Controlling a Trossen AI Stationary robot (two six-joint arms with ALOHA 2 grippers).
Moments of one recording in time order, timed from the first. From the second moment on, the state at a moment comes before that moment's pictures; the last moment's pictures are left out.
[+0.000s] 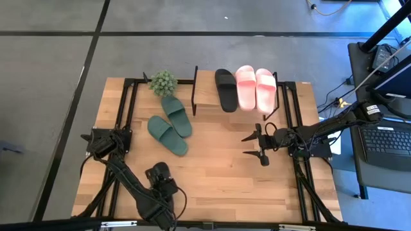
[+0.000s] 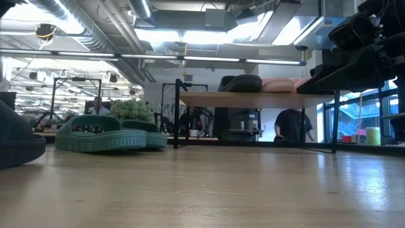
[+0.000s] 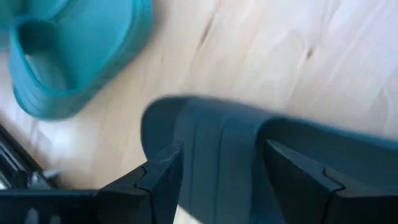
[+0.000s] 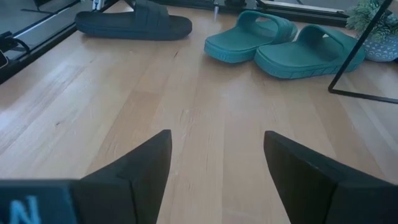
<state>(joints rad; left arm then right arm) -0.84 2.07 1.62 -1.44 -0.42 -1.31 0.23 0.93 0.15 0.44 0.14 -0.03</state>
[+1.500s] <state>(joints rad) -0.83 2.07 1.50 -1.42 -0.37 -1.33 0.23 0.93 0.15 0.44 0.14 -0.04</state>
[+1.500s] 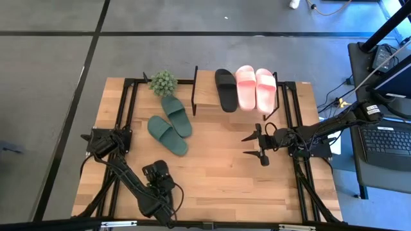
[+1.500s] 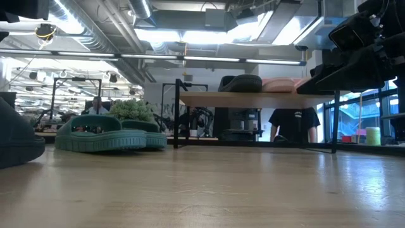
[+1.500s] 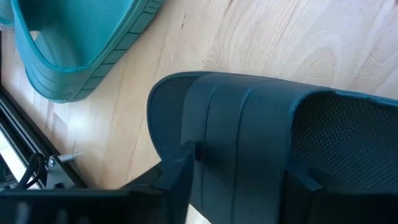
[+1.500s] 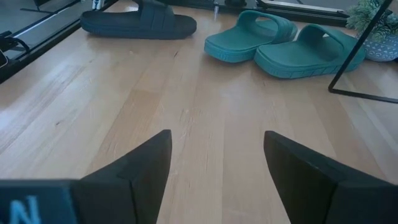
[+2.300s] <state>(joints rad) -0.81 2.05 1.77 -1.57 -0.48 -1.10 0.23 0.93 0.15 0.44 0.14 -0.04</state>
